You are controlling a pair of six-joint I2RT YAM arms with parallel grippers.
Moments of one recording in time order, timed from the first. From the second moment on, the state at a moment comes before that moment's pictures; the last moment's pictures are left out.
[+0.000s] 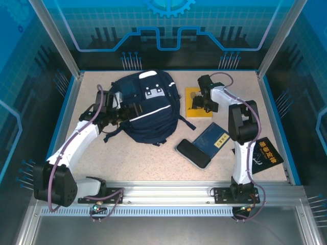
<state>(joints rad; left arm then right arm) -0.18 1.28 0.98 -0.52 0.32 -0.56 0.24 2.17 1.68 -0.80 0.13 0.43</state>
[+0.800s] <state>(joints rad) -0.57 1.73 1.30 -0.42 0.29 -0.71 0.29 1.91 1.32 -0.82 -0.02 0.35</state>
